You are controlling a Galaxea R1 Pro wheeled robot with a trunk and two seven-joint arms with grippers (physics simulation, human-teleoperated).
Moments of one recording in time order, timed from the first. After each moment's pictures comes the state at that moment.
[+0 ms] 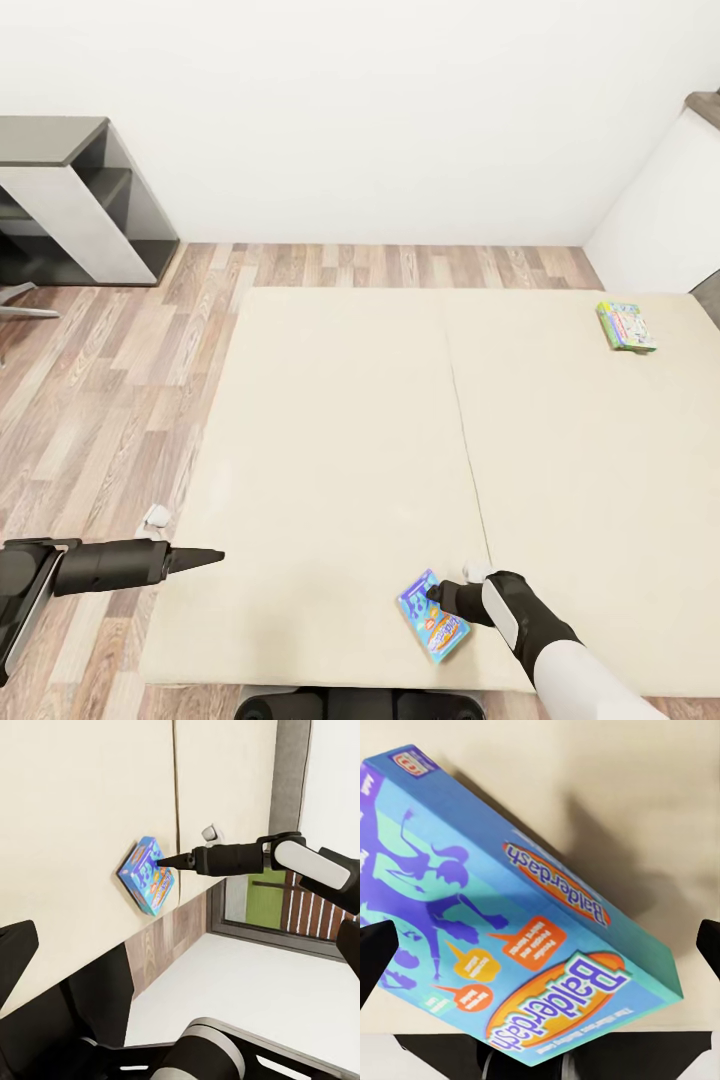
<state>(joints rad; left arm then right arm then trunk) -0.36 0.37 0.20 -1.33 -0.01 1.01 -1.48 -0.64 0.03 -0.12 -0.43 -0.18 0.56 0.07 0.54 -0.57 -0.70</state>
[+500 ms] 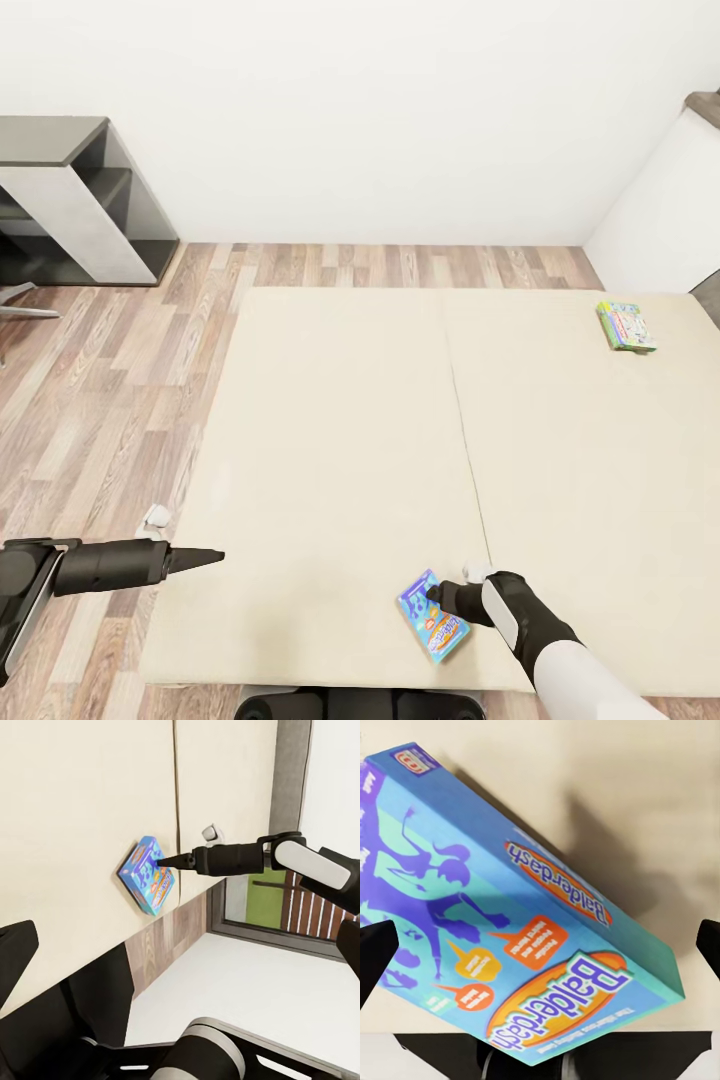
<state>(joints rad) -0.36 0.37 0.20 -1.33 -0.01 1.01 -1.48 -0.64 0.03 -0.12 -0.43 -0.17 0.56 0.07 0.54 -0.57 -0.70</state>
